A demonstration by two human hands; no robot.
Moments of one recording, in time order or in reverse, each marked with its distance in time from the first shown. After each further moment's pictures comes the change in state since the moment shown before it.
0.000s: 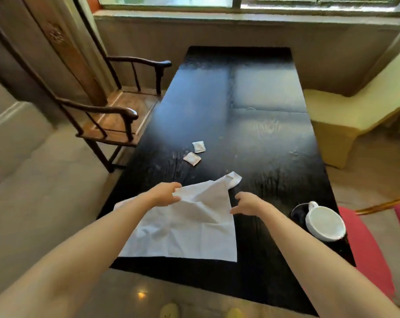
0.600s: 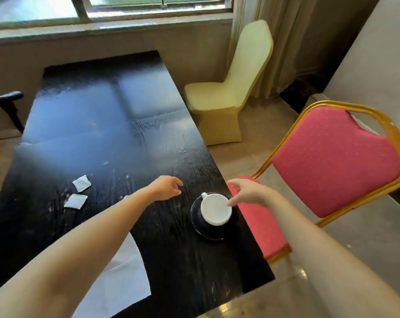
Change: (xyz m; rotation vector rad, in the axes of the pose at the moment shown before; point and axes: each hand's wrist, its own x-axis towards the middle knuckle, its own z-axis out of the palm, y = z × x) left_hand 0.092 0.304 0.040 0.158 -0.145 0.487; right_hand -0.118 0.243 -0.093 0.556 0.209 0.165
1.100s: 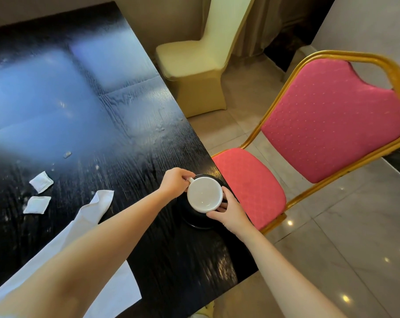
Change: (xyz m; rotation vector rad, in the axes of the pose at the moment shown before) left_hand 0.070 0.030 0.086 -0.354 0.179 0.016; right_hand 0.036 0.073 0.119 0.634 0.283 0.015
